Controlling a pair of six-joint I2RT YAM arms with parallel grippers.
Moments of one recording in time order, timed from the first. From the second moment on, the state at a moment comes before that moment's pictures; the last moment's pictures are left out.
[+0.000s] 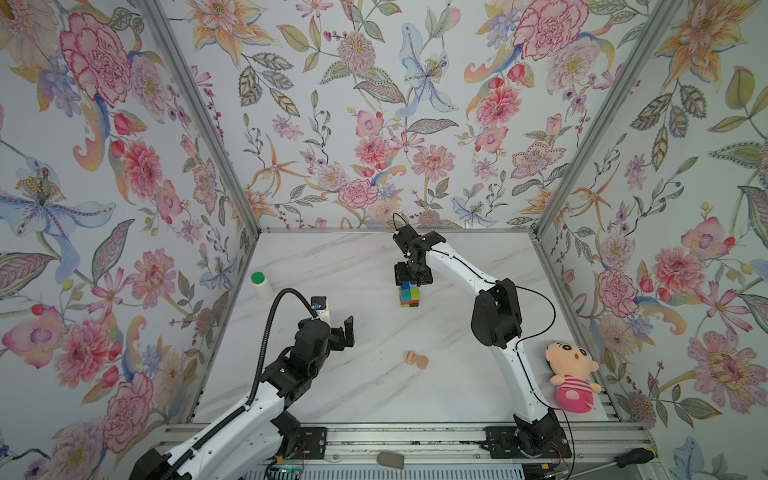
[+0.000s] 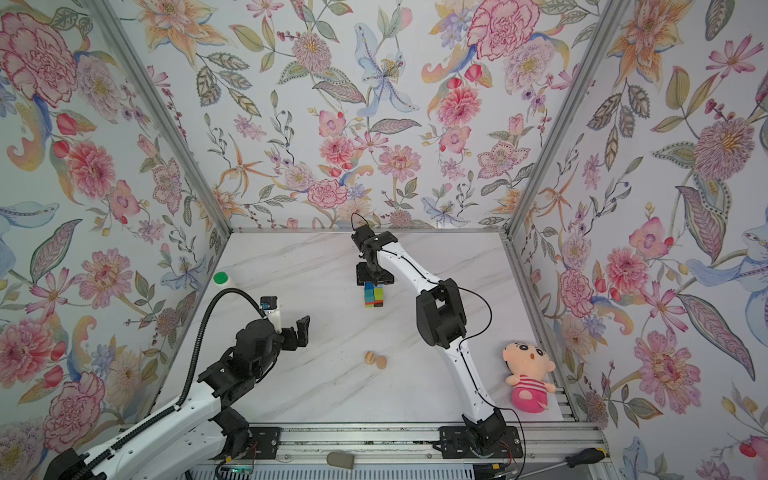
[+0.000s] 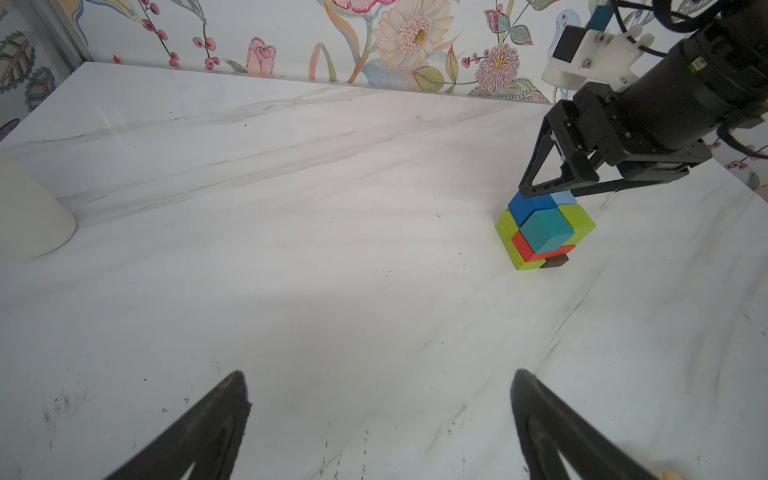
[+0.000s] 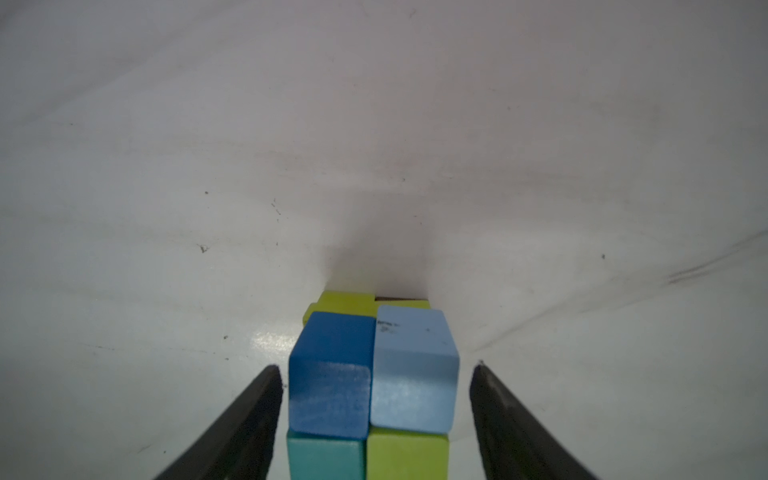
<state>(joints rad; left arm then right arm) -0.59 0.81 0.38 -0.06 -0.34 -0.35 0.61 2.41 2.27 -1.16 0.06 0.46</state>
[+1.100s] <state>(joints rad) -0.58 0.81 0.38 -0.05 -0.32 -0.35 0.62 2.43 2.28 -1.16 0.04 0.46</state>
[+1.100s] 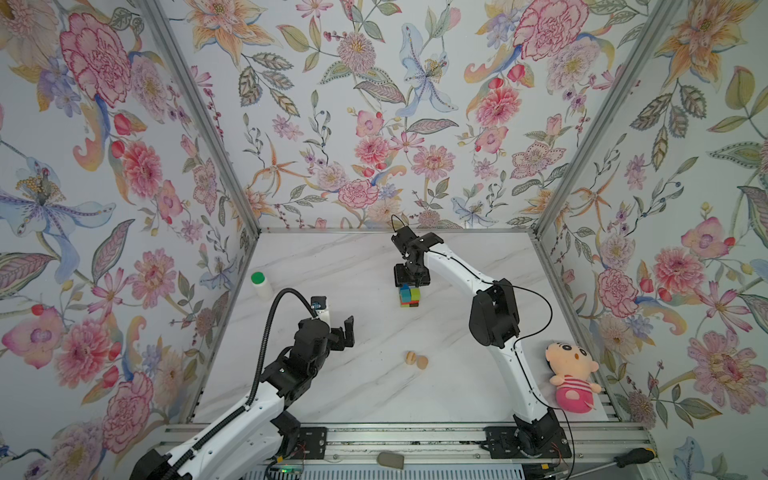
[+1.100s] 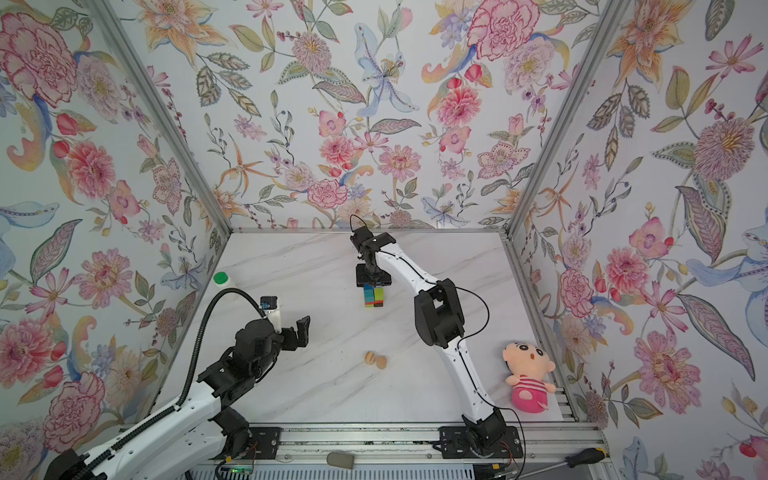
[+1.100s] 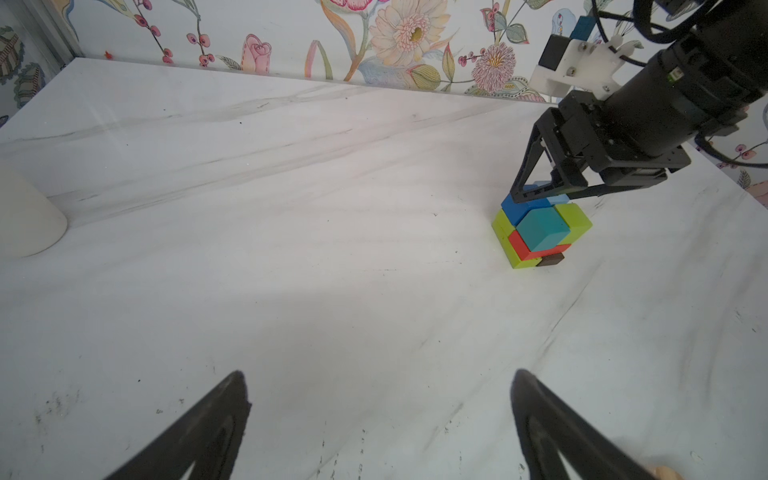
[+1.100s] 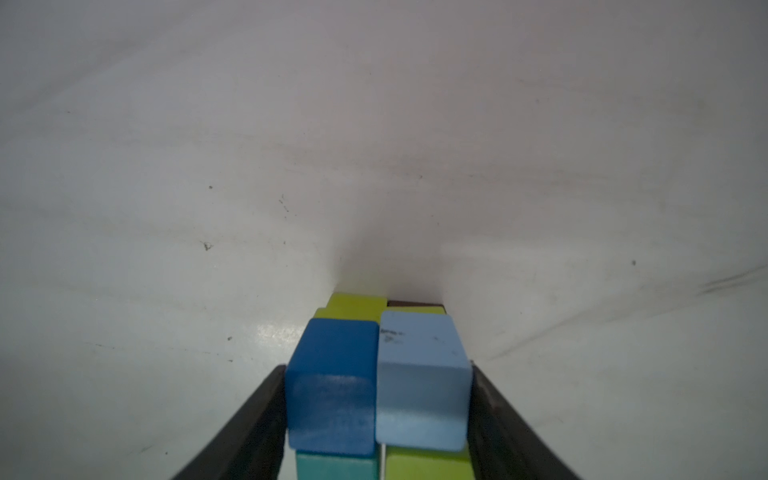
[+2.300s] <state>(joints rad) -0.75 0.74 0.40 -0.13 -0.34 -0.40 0.70 1.84 1.66 -0.97 0.05 0.45</state>
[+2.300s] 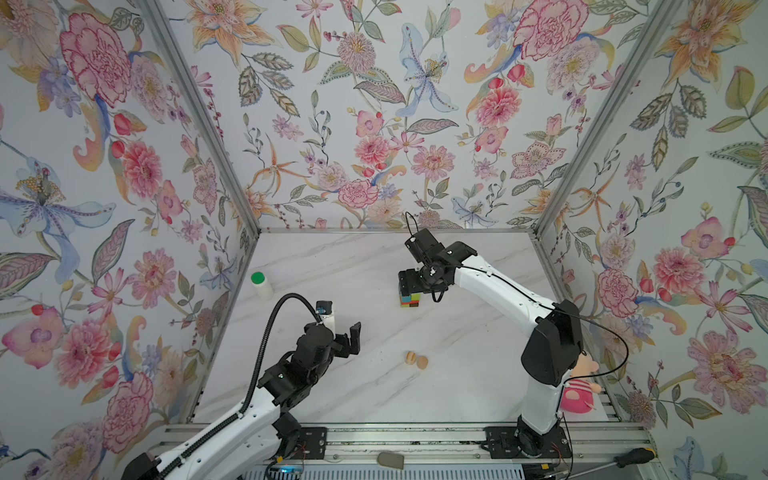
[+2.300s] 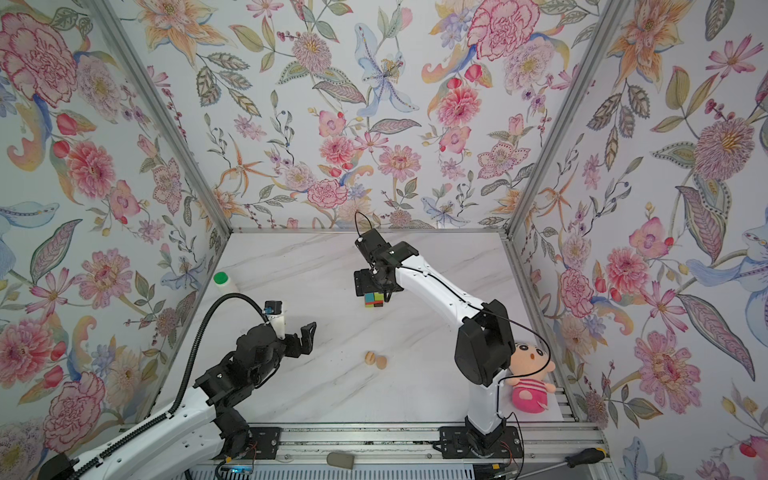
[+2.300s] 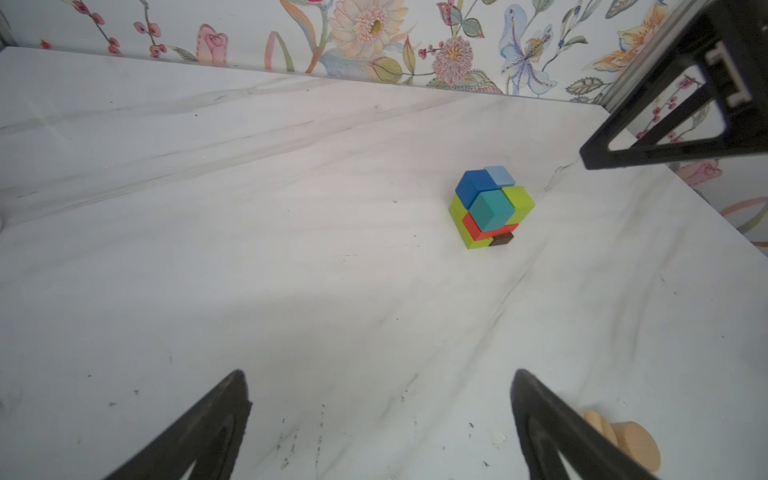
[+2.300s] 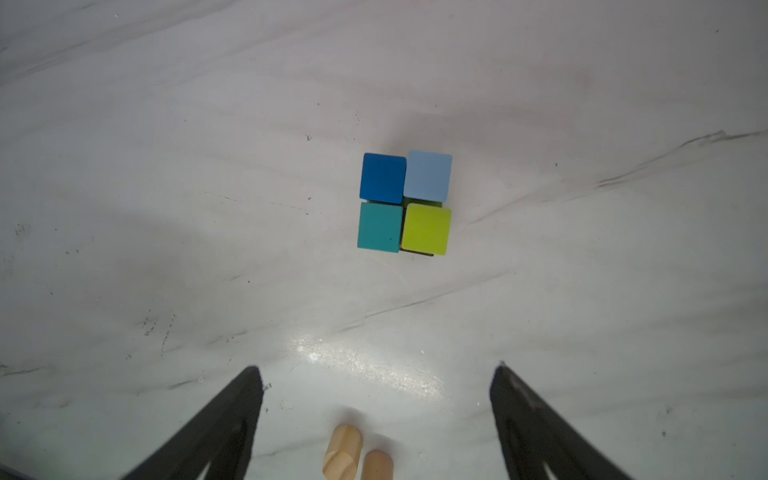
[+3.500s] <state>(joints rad) -1.47 0.95 0.56 -0.31 -0.82 -0.72 0.72 1.13 0.84 -0.78 0.00 0.52</state>
